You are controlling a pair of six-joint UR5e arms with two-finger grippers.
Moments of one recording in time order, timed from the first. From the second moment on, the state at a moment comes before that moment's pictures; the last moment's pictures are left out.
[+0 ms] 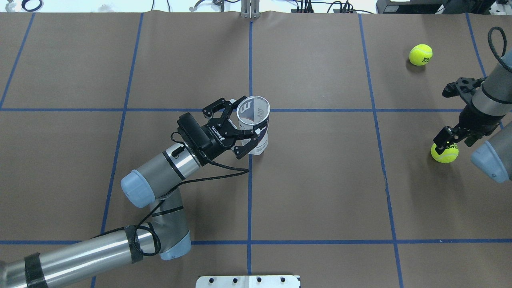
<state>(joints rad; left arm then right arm) -0.37 -2.27 -1.15 -3.53 -1.19 -0.25 1.02 -1.47 1.71 -1.68 2.29 0.27</state>
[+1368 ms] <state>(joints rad) -0.37 -2.27 -1.15 -3.53 -1.19 -0.25 0.95 -1.43 1.62 -1.64 2.21 0.28</state>
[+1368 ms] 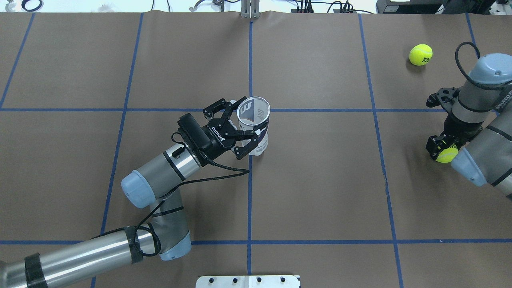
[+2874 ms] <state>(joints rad) -0.36 -2.27 -1.14 -3.53 -1.19 -0.25 0.94 -1.04 1.83 -1.64 2.39 0.94</state>
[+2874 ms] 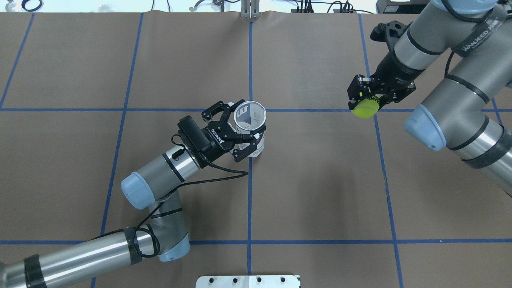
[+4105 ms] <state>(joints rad) -0.36 -2.27 -1.13 -3.53 -1.19 -0.25 0.74 -0.74 1.76 -1.64 2.23 1.31</state>
